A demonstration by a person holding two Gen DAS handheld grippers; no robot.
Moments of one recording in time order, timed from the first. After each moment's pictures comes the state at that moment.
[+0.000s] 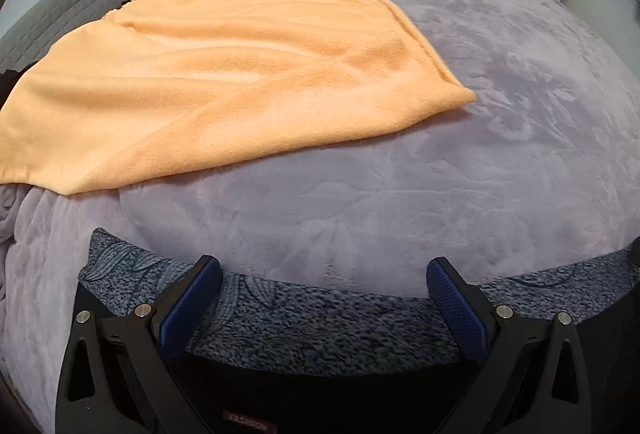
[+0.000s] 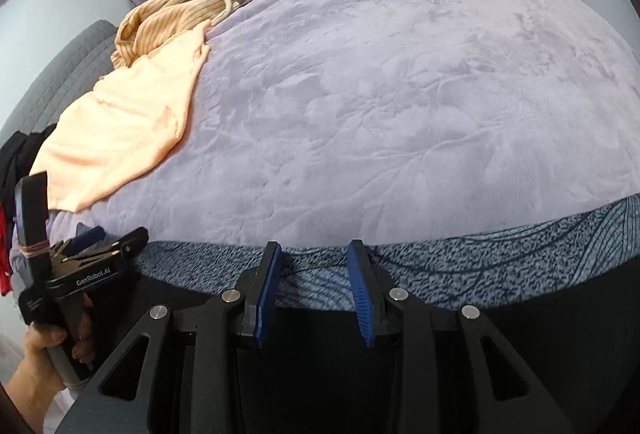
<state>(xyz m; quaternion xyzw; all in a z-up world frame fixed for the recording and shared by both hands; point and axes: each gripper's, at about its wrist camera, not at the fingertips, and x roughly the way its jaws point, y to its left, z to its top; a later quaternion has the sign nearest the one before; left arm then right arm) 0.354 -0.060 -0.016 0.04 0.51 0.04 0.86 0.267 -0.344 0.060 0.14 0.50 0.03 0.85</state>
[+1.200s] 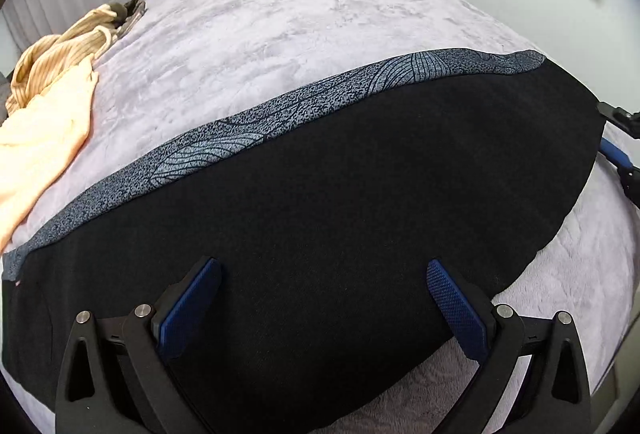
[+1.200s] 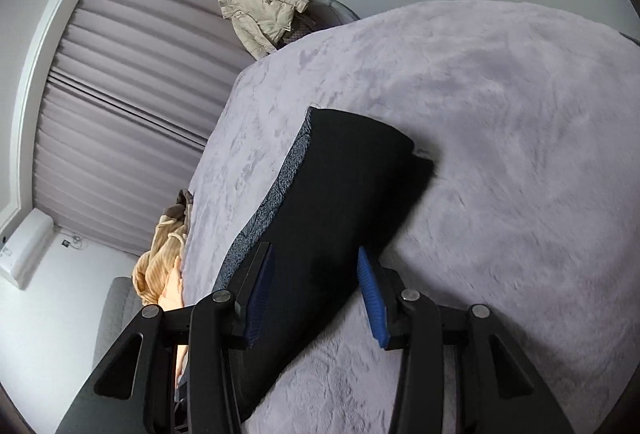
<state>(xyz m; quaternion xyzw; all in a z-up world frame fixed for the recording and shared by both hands) 0.201 -0.327 0.024 0.12 0.49 -0.19 0.84 0.023 -0.668 0.098 0.46 0.27 -0.12 0.83</state>
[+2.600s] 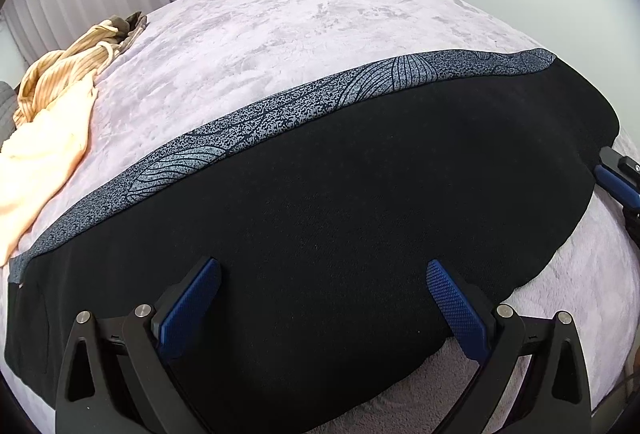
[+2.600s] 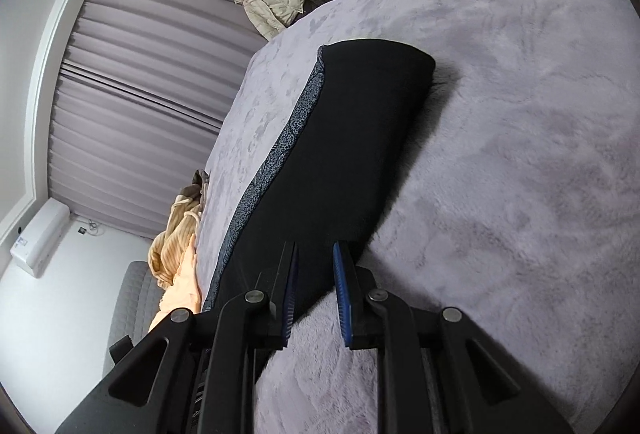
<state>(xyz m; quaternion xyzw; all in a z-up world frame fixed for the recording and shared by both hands) 0.188 -0.361 0.019 0.14 0.46 -0.17 0.86 0.001 -0.632 0.071 0.48 0.27 -0.08 0.83</state>
